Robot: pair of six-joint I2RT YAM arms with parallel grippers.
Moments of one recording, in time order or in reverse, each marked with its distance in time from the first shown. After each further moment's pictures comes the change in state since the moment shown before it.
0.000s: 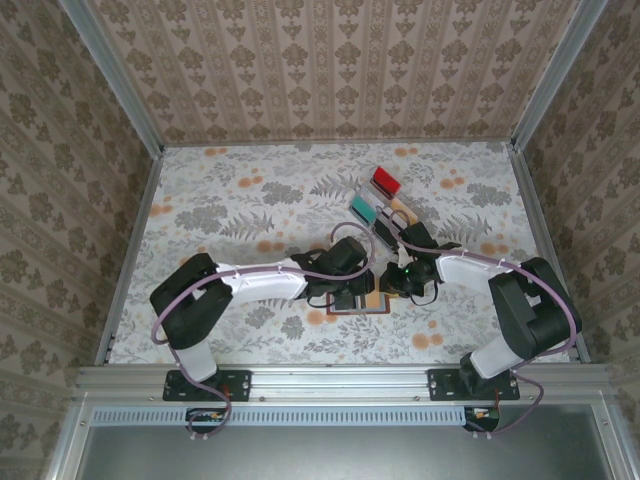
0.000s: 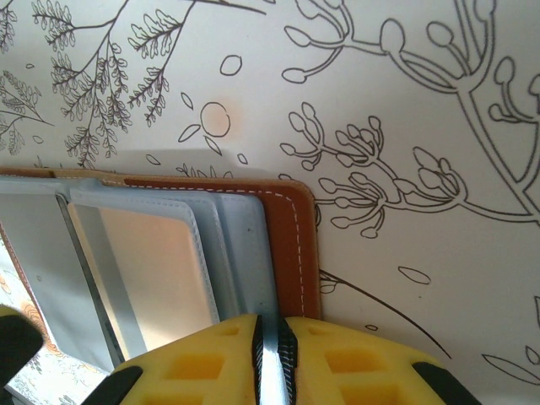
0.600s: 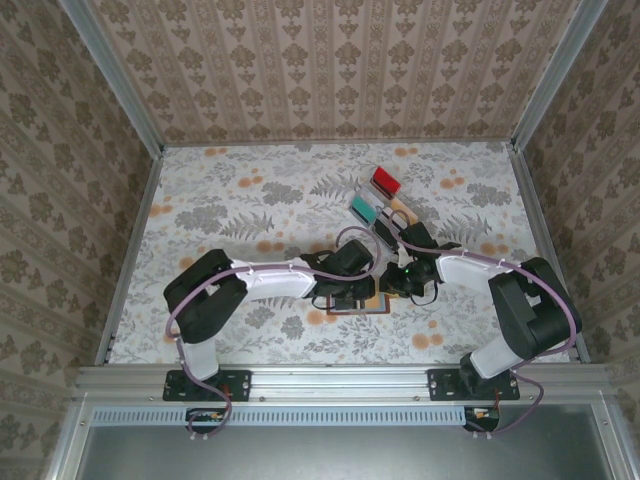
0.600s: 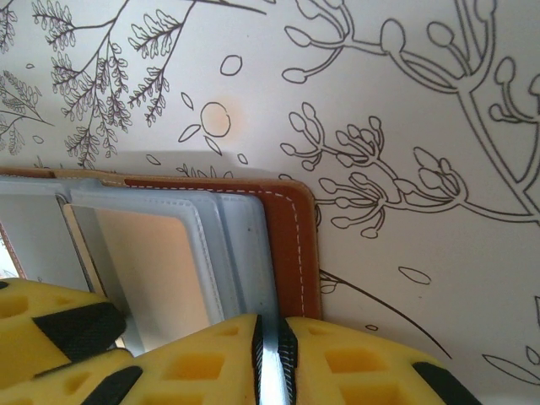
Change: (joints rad) left arm -0.008 0.077 0.043 -0.018 0.035 -0.003; right arm 0.000 0.000 0.000 0.000 0.000 0.000
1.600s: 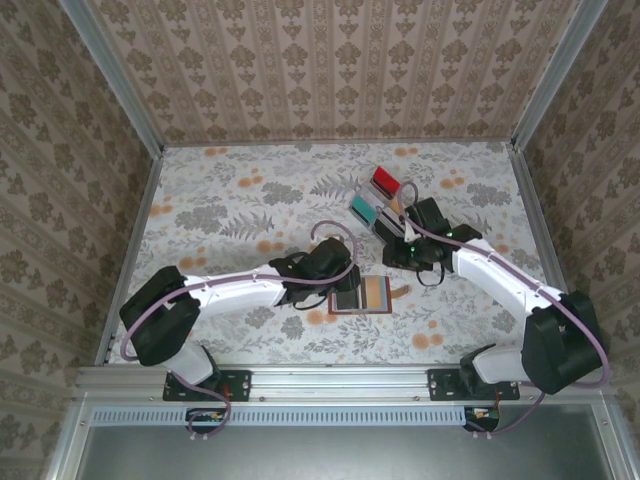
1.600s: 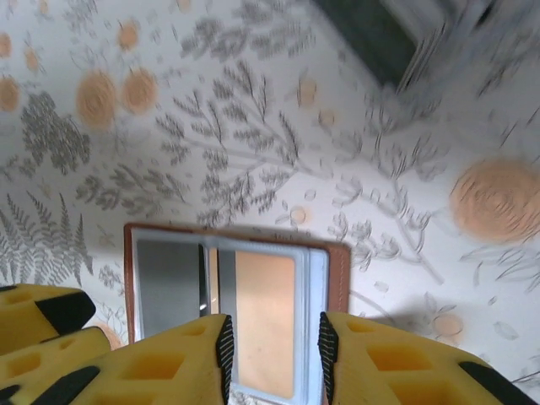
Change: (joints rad) left arm 0.028 -0.267 -0.163 0.029 -0.174 0.001; right arm 0.004 -0.198 0.230 -0.234 0.212 -0.087
